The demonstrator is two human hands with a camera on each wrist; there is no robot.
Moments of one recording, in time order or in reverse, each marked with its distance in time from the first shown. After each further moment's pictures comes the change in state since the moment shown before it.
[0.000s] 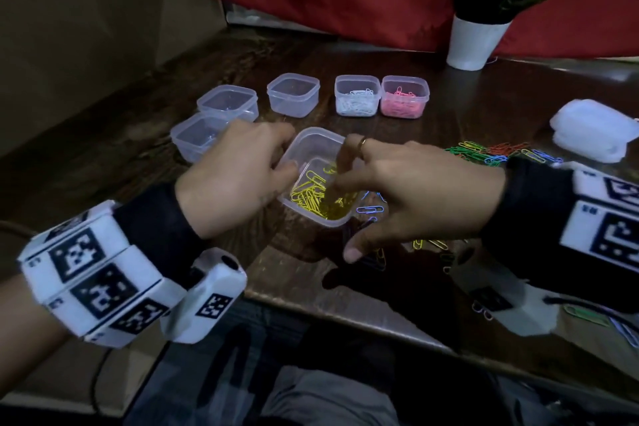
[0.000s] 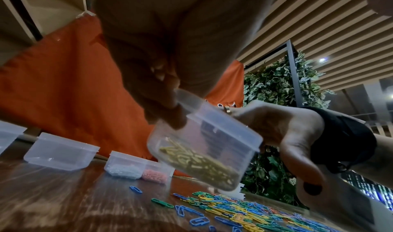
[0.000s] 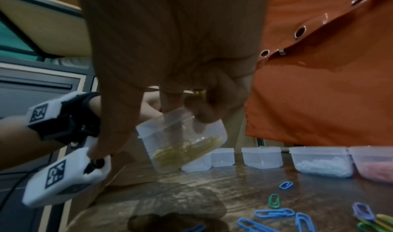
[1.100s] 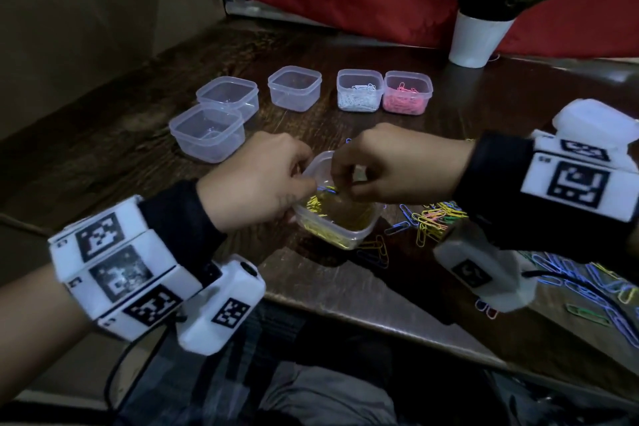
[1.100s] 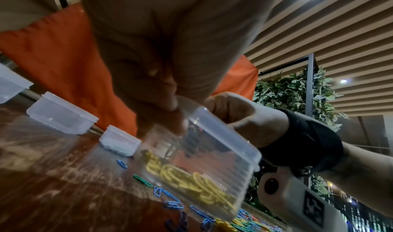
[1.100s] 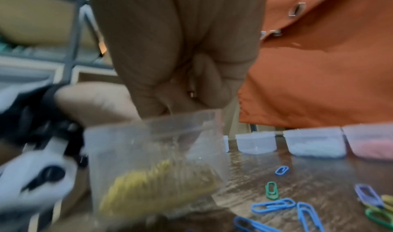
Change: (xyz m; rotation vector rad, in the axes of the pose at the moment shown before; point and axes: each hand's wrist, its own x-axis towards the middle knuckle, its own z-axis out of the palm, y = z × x) left_hand 0.005 0.004 0.012 -0.157 -0.242 -0.089; right_hand 0.031 0.008 0.000 0.180 0.072 -0.063
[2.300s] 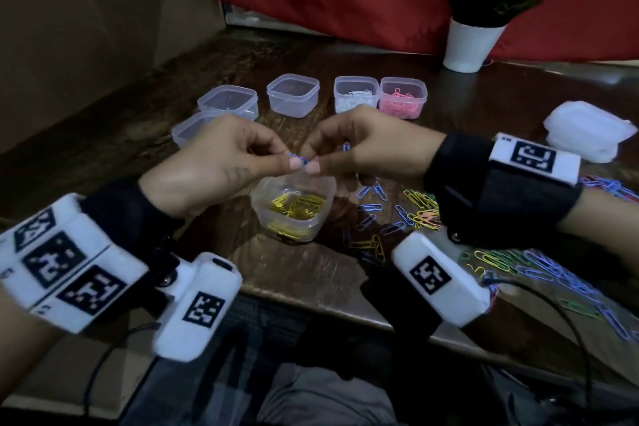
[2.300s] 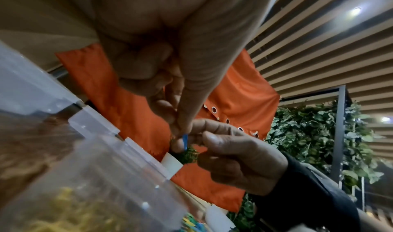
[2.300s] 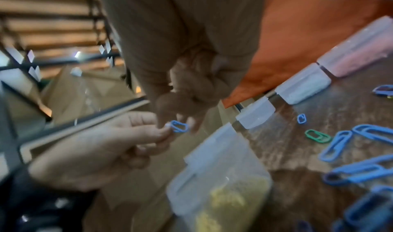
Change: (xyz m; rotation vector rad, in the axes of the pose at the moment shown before) left_hand -0.014 -0.011 -0.020 -0.498 0.099 -0.035; right_hand 0.013 -0.003 0.006 0.799 0.155 0.120
